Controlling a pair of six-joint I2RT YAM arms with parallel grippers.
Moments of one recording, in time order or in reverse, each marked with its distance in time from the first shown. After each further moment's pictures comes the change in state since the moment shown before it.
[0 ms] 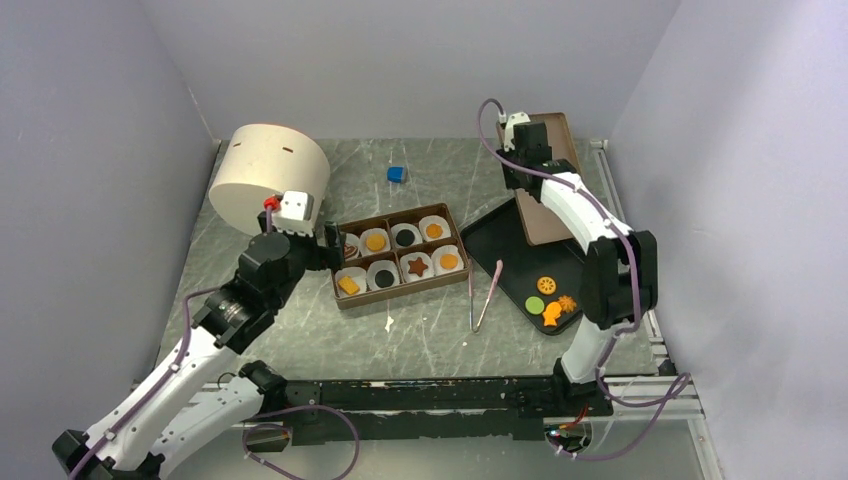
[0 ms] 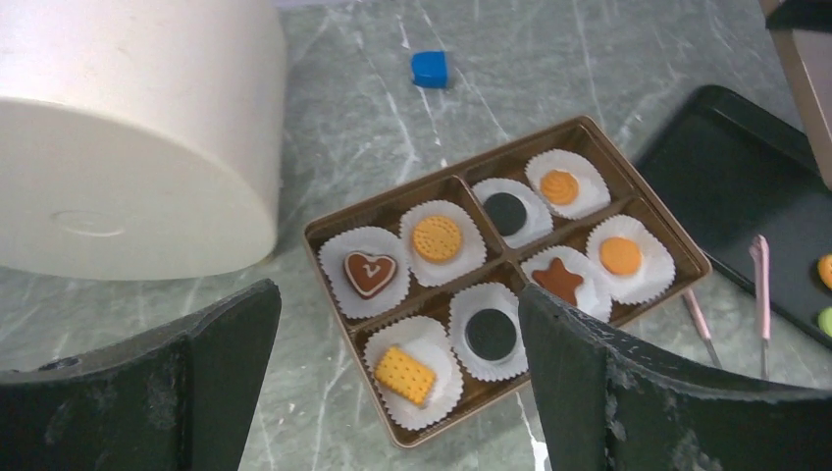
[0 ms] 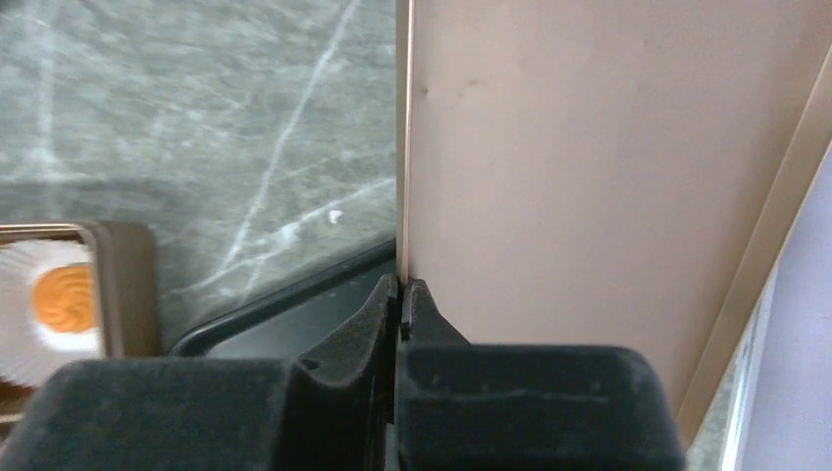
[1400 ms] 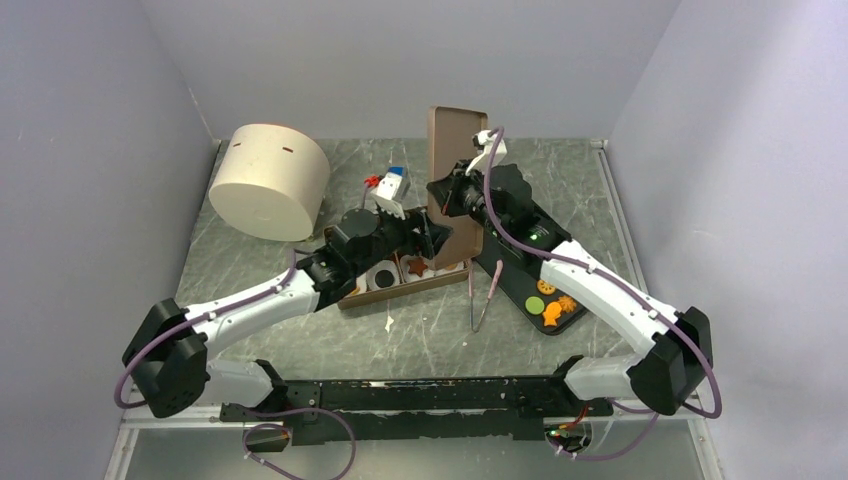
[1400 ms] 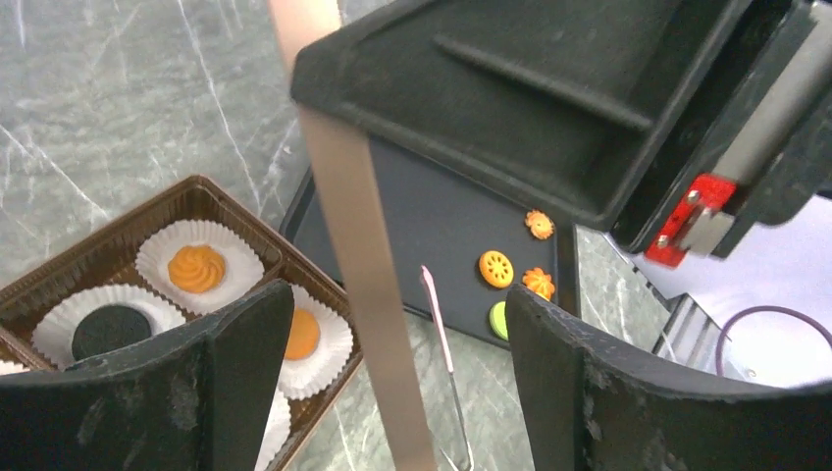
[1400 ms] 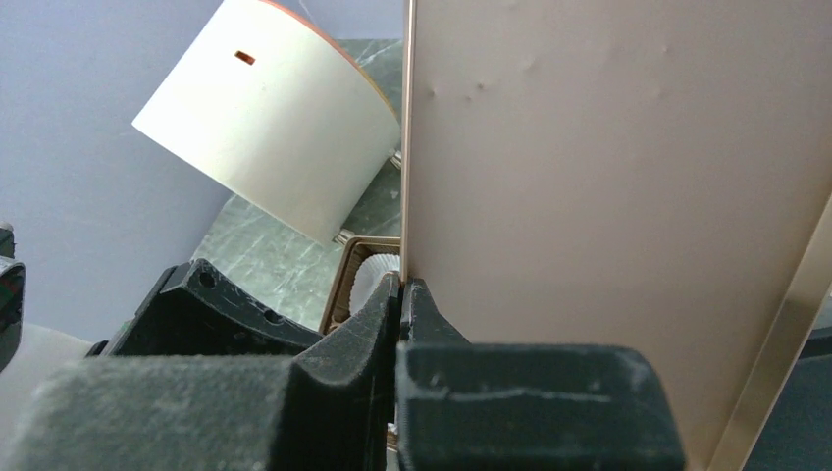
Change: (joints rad) left arm -0.210 0.589 0.085 0.647 0.371 -0.270; right arm 0.461 -0.497 -0.339 0.370 -0.048 0.581
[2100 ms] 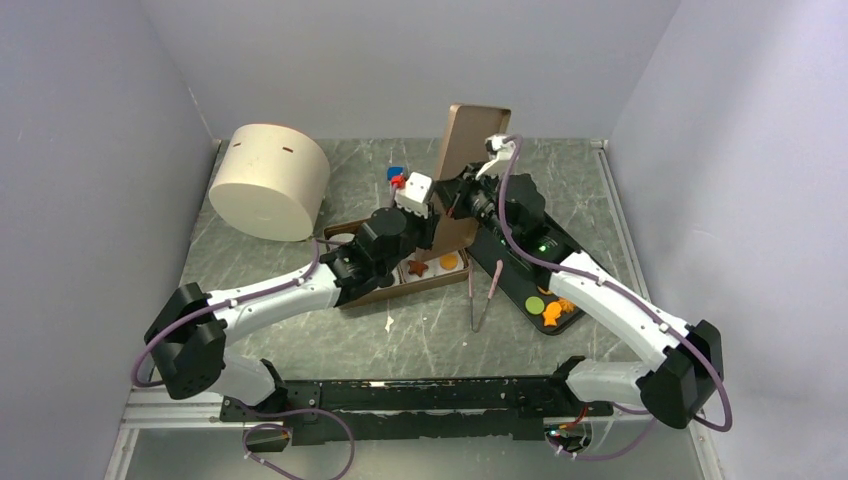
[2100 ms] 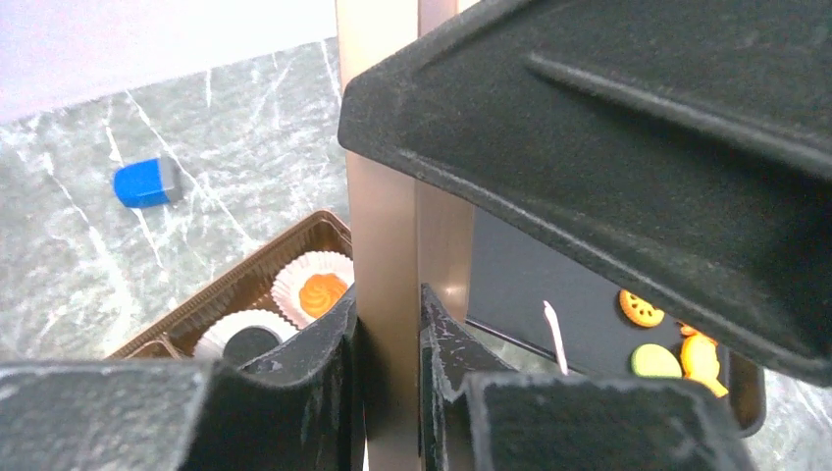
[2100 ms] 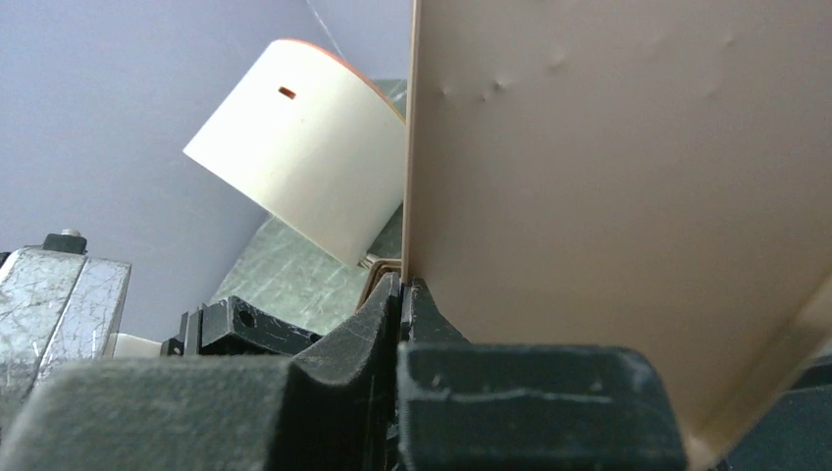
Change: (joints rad) left arm -0.107 0.126 0.119 -0.032 -0.328 0.237; right arm 0.006 -0.077 -0.084 0.100 -0.012 0.026
